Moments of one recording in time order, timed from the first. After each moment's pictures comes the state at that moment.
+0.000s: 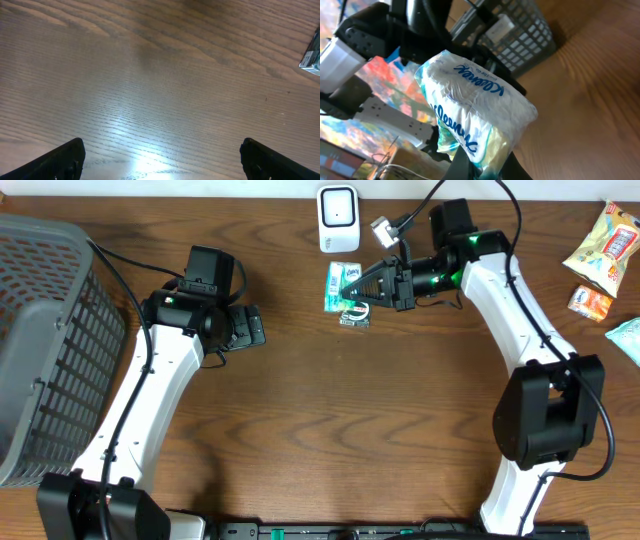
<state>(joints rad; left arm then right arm) -0.19 1.55 1.32 -1.01 -0.06 -0.41 0.20 2.03 1.75 -1.00 -1.49 -0.48</state>
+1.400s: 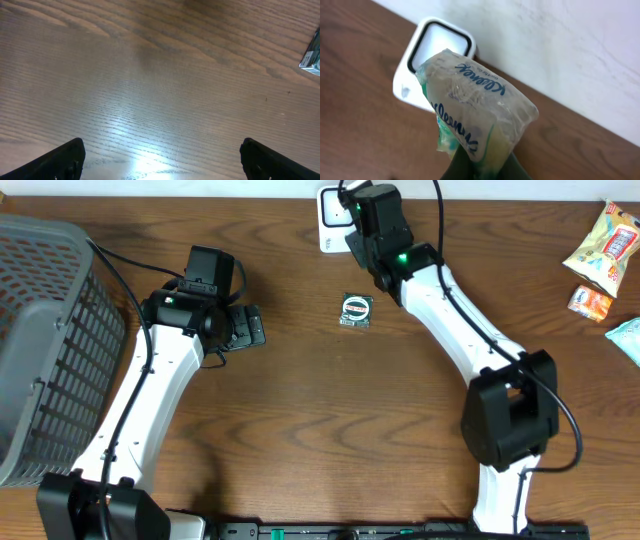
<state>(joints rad) -0.19 1.55 1.32 -1.01 -0.06 -0.41 0.43 2.10 1.80 -0.34 0.30 -0.25</state>
